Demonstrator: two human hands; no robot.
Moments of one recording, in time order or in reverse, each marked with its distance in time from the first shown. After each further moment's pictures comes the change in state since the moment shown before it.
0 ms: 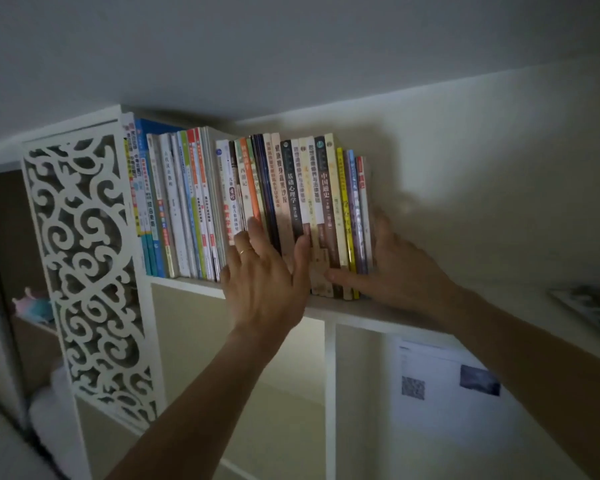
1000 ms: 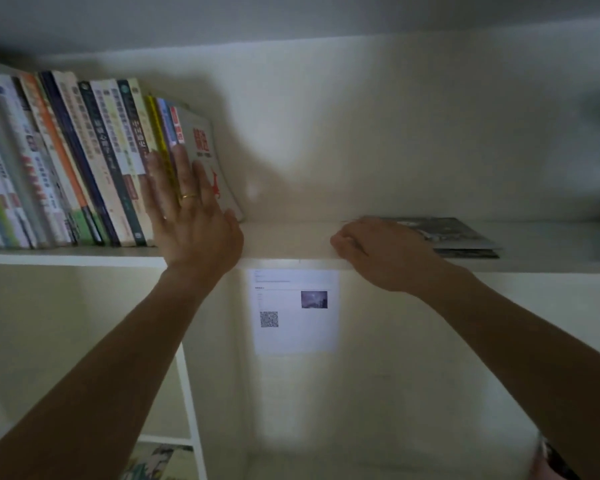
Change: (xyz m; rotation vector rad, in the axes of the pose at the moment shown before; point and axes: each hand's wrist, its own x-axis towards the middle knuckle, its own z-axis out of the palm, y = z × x) left_hand -0.049 0.111 0.023 0.225 -0.017 0.293; right_hand -0.170 0.049 -0.138 -0.620 -0.132 0.334
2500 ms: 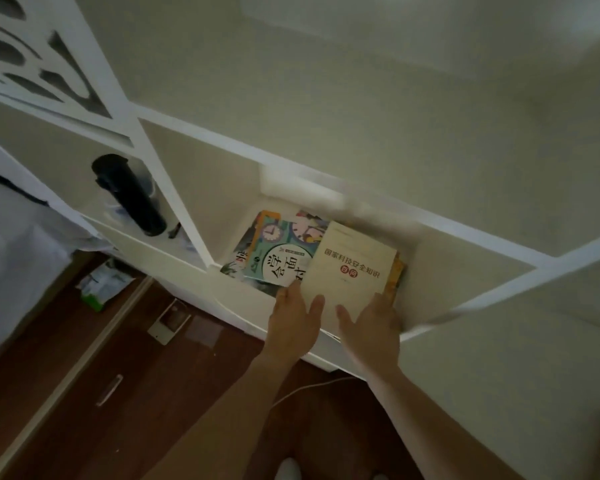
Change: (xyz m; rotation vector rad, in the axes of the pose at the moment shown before) left_hand -0.495 -0.271 0.287 -0.640 -1.295 -0.760; right_hand -0.137 -0.327 0.614 0.374 -0.532 0.603
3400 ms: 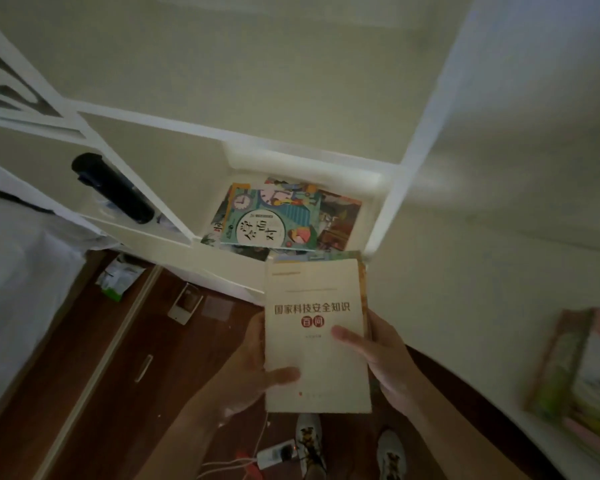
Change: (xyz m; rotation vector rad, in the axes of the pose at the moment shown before) left_hand -0.157 -0.029 -0.020 -0.593 -0.524 -0.073; right_hand -0.102 0.098 -0.094 1.133 -0.657 0.108
